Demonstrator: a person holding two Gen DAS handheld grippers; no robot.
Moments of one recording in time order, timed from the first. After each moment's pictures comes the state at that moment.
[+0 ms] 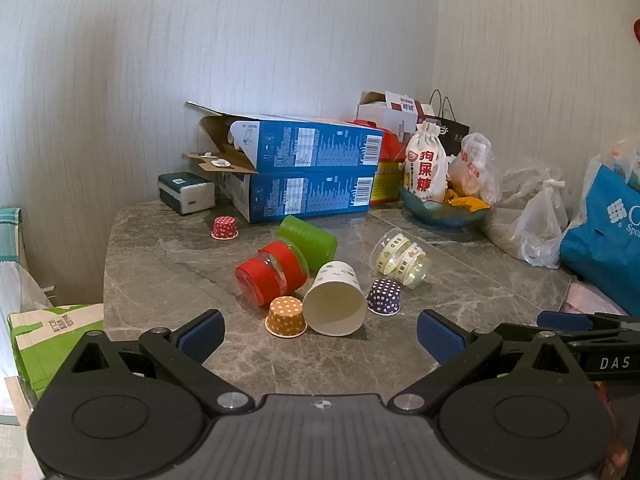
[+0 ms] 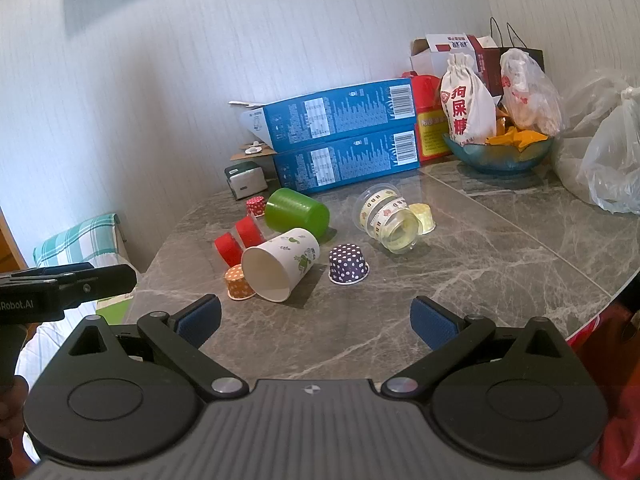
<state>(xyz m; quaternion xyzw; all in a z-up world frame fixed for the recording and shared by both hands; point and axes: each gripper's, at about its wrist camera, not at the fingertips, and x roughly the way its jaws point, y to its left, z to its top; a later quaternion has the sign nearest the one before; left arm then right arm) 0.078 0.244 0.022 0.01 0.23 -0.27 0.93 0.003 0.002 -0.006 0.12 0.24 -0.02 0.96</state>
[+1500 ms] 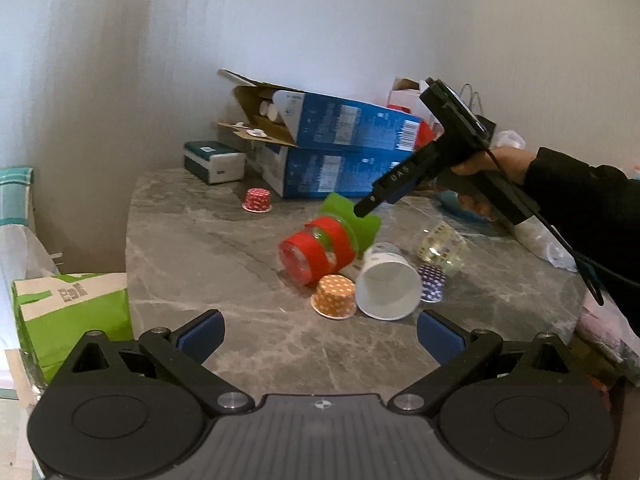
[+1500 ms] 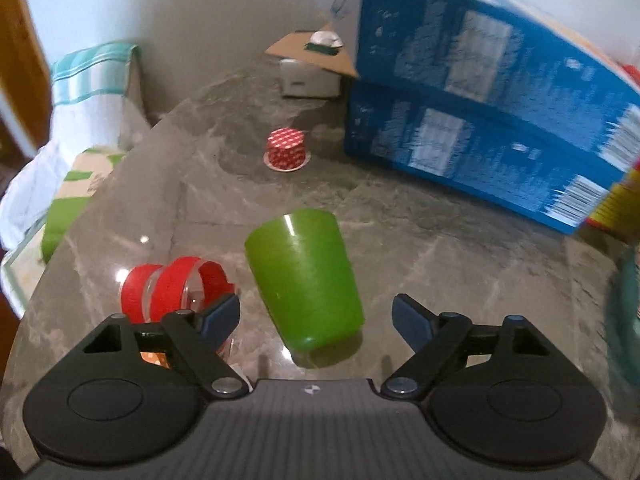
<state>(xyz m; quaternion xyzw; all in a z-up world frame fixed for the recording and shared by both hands) 0.119 0.288 0.003 -0.02 0.27 -0.25 0.93 0.335 -0.006 -0.003 -0.10 0.47 0.18 0.86</state>
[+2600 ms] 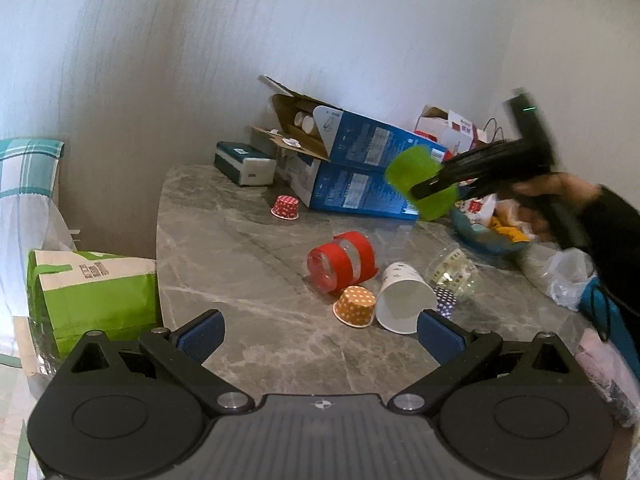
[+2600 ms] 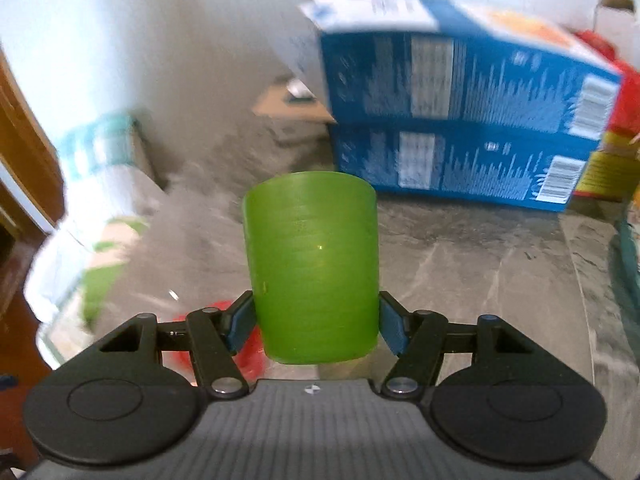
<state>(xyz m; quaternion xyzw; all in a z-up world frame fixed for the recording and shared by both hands) 0.107 0.325 0.006 -0.08 0.27 -0.23 0.93 0.305 -0.029 0.046 0.02 0.43 0.16 0.89</state>
